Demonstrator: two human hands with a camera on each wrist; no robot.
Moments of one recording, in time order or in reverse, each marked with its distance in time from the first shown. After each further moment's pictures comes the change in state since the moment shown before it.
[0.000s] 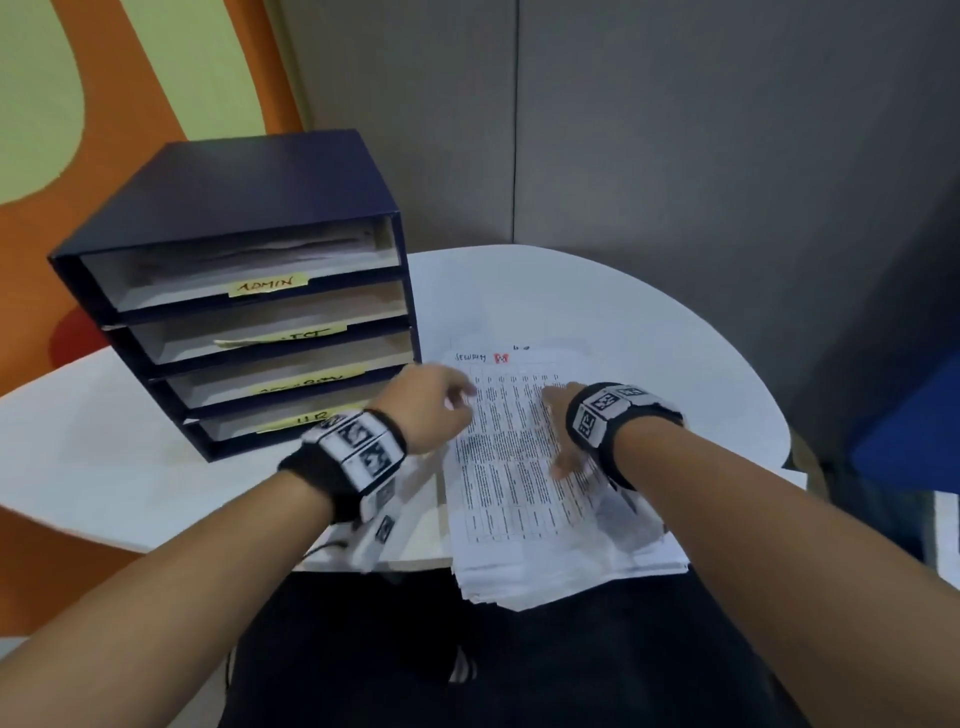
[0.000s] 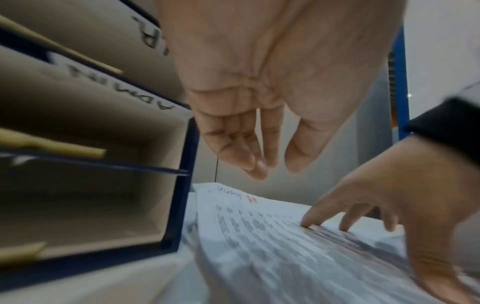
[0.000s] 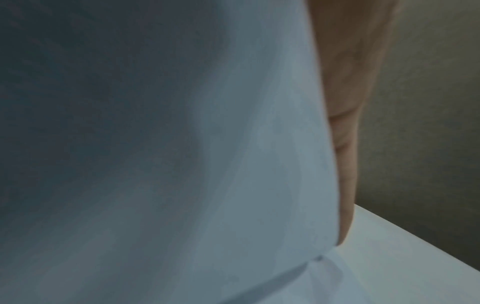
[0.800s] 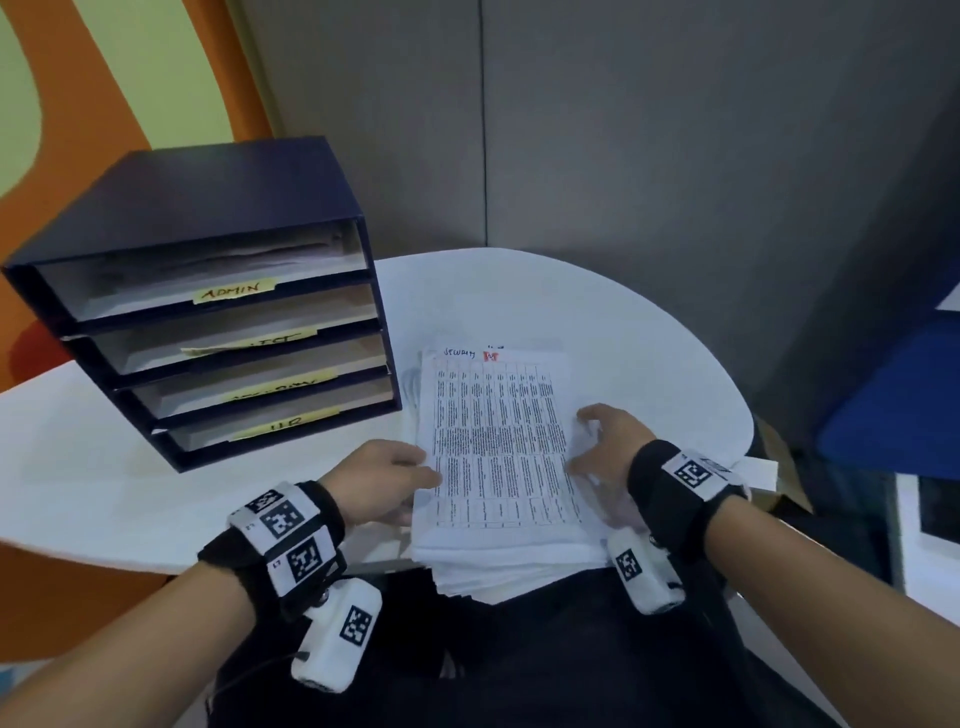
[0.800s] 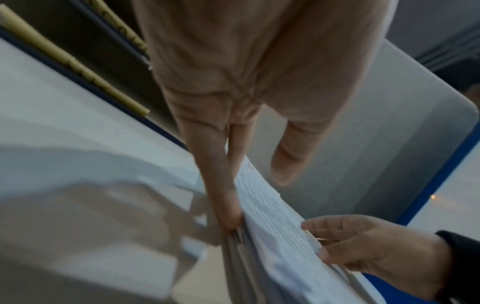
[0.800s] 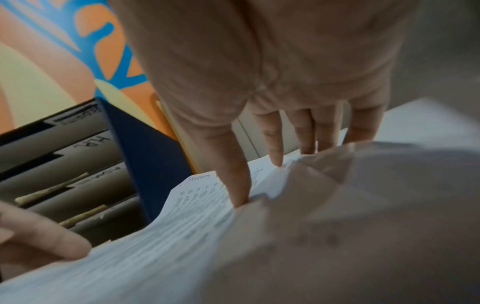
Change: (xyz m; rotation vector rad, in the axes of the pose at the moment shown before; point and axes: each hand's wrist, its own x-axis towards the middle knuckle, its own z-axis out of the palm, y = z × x) left_hand -0.050 -0.016 0.033 -0.694 -0.247 -0.496; right_hand -0.046 0.052 0.059 0.910 0.211 0.182
